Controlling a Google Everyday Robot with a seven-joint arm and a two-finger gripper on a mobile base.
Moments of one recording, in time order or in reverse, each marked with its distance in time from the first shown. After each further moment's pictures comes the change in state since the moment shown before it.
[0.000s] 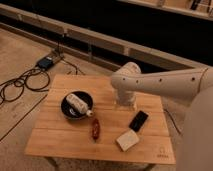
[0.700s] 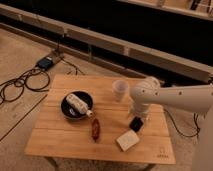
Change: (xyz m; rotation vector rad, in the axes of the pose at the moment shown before) arm 0.017 -0.061 0.060 -0.059 0.065 0.136
